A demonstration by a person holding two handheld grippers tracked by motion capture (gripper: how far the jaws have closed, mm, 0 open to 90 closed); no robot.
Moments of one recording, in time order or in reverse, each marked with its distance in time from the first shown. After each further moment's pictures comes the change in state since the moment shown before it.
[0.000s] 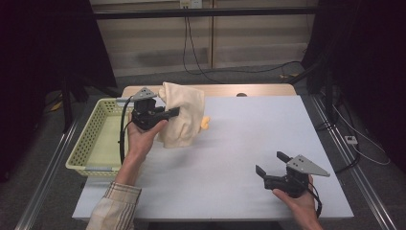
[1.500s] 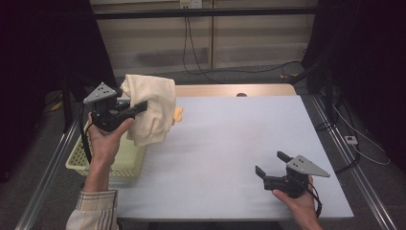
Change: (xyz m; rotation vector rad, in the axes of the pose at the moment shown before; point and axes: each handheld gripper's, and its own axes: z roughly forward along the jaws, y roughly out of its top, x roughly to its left) left arm 0.018 0.011 -0.089 -0.087 0.122 0.027; right arm 0.002 0.001 -0.001 -0.012 0.005 -0.011
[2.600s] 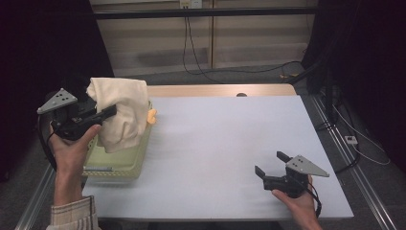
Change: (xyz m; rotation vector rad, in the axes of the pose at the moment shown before) left arm 0.027 -0.011 -0.065 -0.021 0.077 -0.012; right arm 0.001 0.000 0.001 0.003 0.000 0.001
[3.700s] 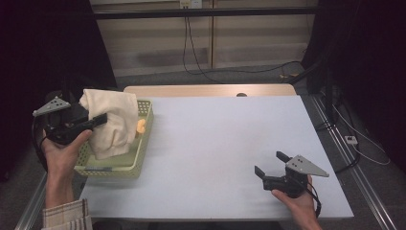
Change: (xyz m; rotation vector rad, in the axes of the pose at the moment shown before) left arm 0.038 -0.031 0.001 0.107 0.034 -0.086; right arm 0.001 0.000 0.000 0.001 0.005 0.000
